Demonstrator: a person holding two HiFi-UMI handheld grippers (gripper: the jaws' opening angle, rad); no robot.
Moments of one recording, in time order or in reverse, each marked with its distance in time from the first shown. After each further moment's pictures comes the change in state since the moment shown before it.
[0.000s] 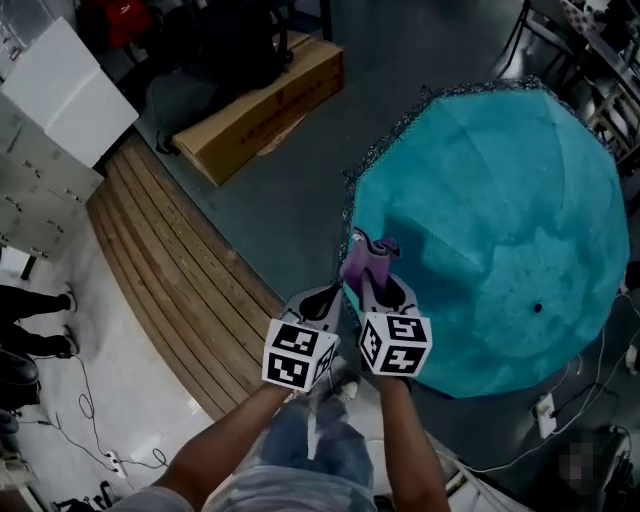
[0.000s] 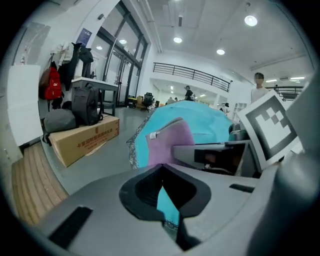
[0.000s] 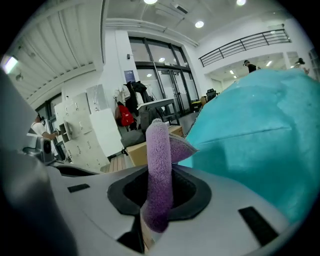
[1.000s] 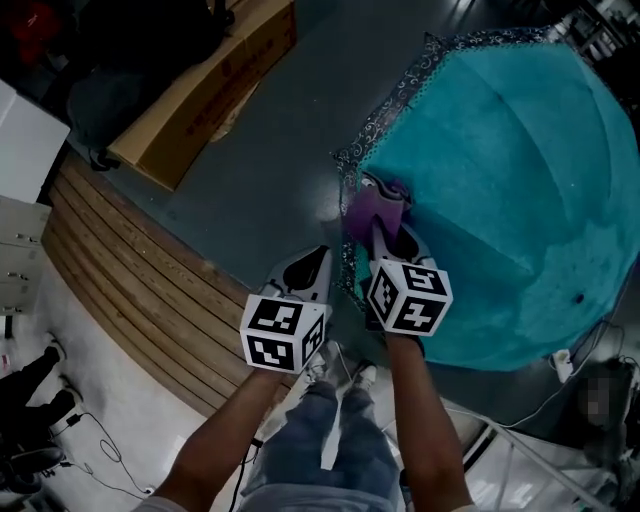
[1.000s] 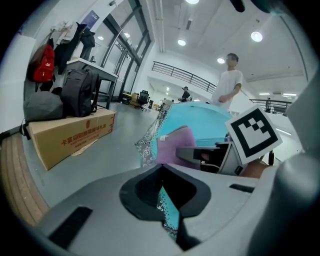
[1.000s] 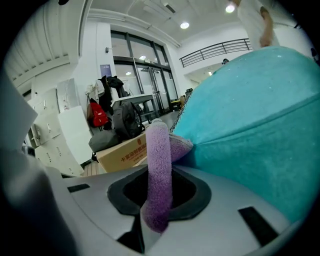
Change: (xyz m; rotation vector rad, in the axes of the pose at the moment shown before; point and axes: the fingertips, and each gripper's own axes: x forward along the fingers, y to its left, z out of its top) left arm 0.100 0.133 0.015 -0.056 0.001 -0.142; right arm 0.155 -0.043 0.004 0.114 0.009 -0.243
